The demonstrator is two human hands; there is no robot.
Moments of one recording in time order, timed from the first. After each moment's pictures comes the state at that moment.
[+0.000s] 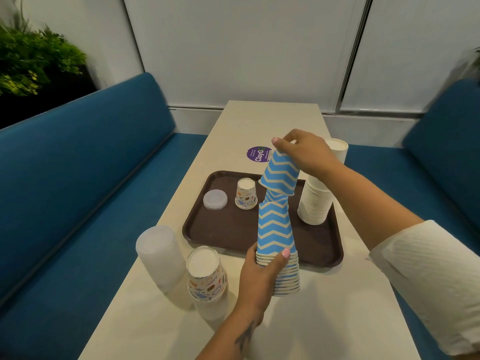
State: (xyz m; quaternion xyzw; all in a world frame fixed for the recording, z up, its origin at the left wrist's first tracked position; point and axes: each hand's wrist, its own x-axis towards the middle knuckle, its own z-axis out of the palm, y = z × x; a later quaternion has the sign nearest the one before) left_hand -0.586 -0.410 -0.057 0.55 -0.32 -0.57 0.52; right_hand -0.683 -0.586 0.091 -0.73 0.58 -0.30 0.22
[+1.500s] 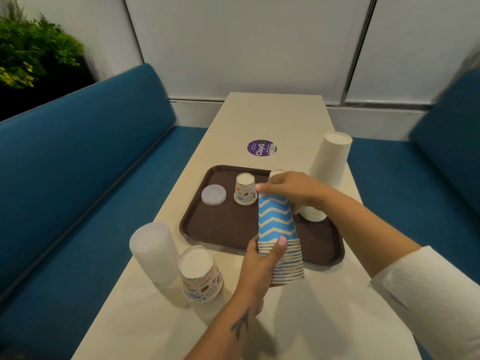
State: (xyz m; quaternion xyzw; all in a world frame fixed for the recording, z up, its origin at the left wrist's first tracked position) left_hand -0.590 -0.425 -0.048 0.54 -0.31 -0.61 0.50; right_hand -0.682 -0.558 0.049 -0.75 0.54 -0.09 0.38
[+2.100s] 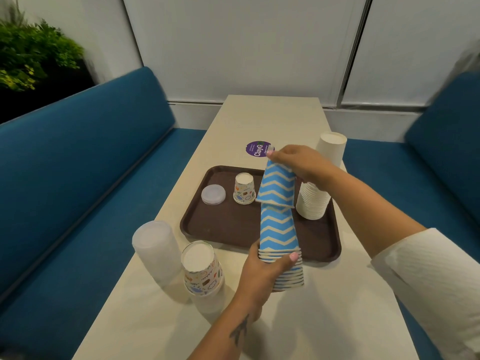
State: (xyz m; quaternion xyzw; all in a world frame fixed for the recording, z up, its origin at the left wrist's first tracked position) left_hand -0.591 -0.411 -0.055 0.54 -0.34 -0.60 0.48; right_hand -0.688 -0.575 0.073 -0.71 0.56 -0.23 0.36
